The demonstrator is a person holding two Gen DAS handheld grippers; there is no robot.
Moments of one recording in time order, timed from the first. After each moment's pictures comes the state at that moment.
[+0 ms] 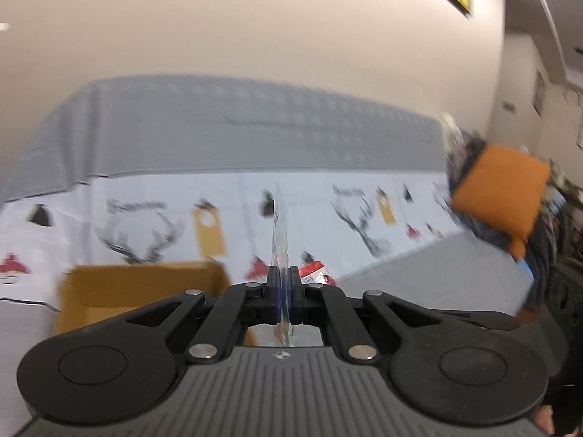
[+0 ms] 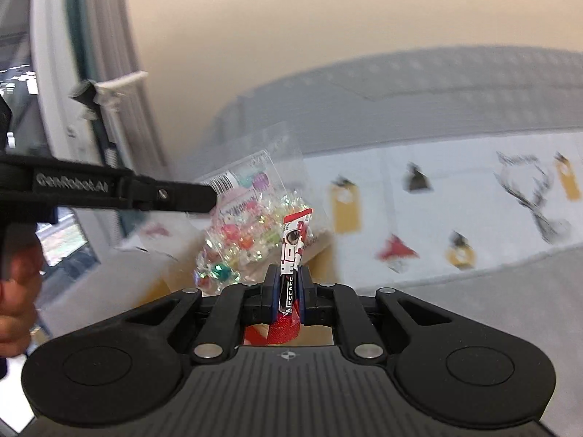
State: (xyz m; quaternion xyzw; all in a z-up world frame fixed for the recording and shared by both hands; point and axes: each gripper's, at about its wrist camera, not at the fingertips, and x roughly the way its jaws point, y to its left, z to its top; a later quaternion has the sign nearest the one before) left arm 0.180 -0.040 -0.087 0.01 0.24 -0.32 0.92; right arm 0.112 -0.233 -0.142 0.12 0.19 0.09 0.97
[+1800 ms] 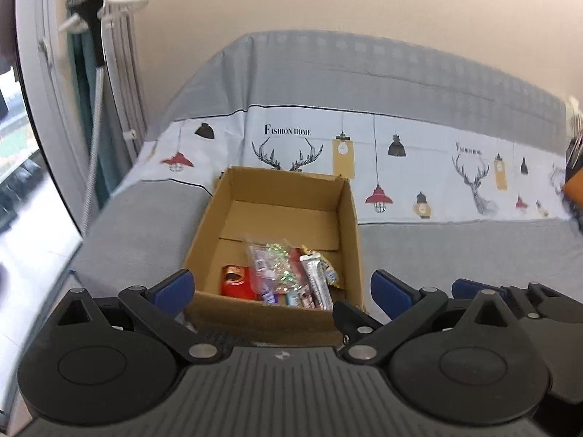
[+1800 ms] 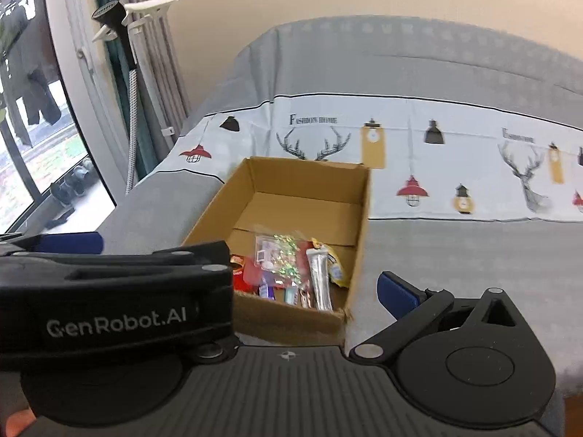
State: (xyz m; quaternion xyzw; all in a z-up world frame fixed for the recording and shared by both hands) left arm 0.038 -0.005 -0.044 0.05 0.35 -0.07 0.94; right arm 0.027 -0.125 -0.079 0.08 0.34 0.05 0.94
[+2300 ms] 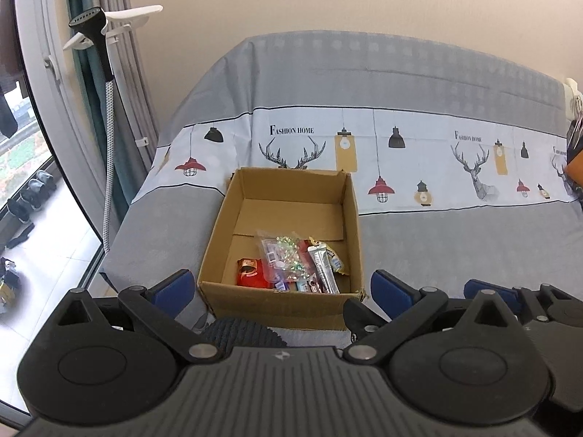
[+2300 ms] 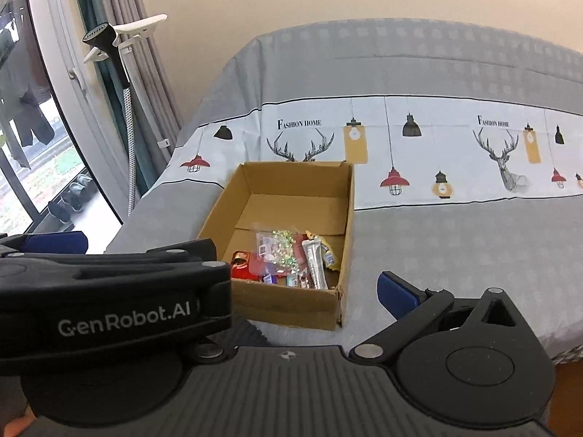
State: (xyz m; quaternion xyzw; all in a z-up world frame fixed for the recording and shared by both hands) left arm 0.006 -0.009 -0.010 0.07 0.35 -0.05 0.93; right arm -0.012 -0.126 -0.045 0.10 0.34 0.02 0.93
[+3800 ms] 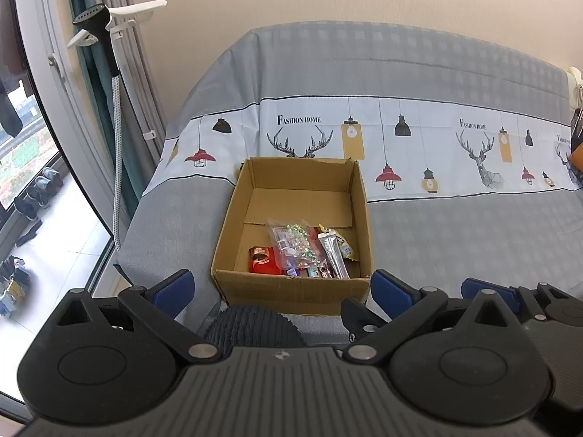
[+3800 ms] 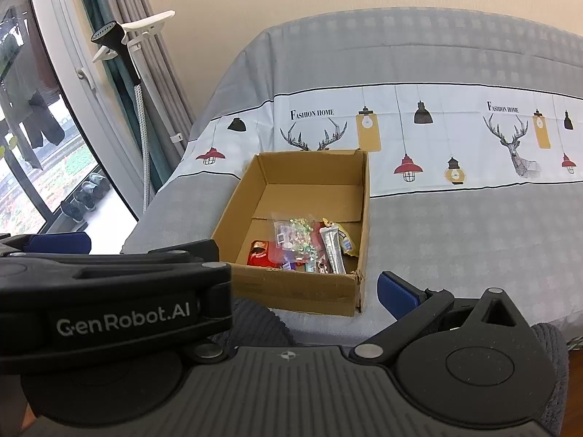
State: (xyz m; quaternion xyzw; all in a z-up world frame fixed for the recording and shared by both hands) left arm -0.006 -0.004 -0.003 0.08 0.37 -0.04 0.92; right arm -0.017 -0.117 -0.044 0.12 0.36 0.04 0.93
